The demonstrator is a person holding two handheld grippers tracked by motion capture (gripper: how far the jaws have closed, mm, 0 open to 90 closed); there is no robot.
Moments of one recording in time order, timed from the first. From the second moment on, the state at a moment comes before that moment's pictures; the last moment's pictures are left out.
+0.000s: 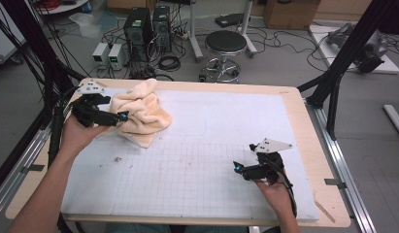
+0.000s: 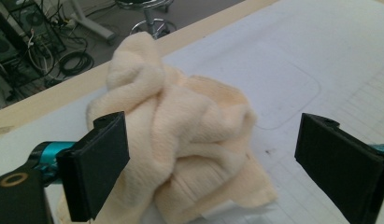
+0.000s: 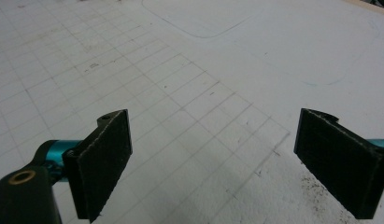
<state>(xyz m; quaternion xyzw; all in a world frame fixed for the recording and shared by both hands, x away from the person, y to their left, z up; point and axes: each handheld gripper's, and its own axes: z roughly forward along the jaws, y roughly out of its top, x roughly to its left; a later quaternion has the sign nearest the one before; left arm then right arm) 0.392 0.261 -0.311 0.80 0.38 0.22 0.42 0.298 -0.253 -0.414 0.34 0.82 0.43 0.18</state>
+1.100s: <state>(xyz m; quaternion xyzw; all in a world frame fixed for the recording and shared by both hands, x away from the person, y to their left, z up) 0.436 0.257 -0.381 0.78 0.45 0.21 0.37 0.299 -0.250 -0.416 0.33 0.82 0.43 0.17</state>
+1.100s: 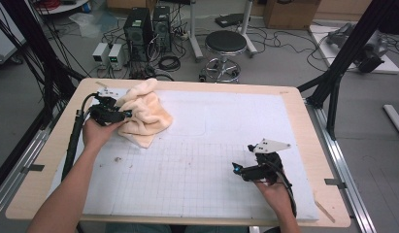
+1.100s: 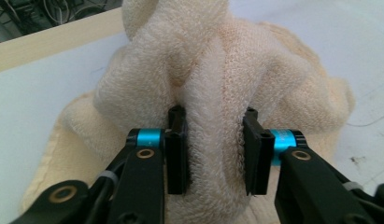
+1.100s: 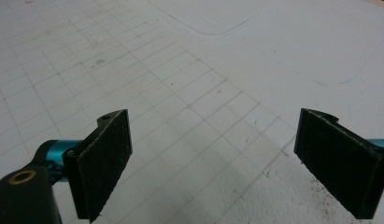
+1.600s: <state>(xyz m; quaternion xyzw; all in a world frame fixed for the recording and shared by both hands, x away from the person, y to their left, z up) 0.414 0.225 -0.366 0.82 0.38 0.16 0.40 0.299 -0.250 -0.415 0.33 0.82 0.43 0.17</state>
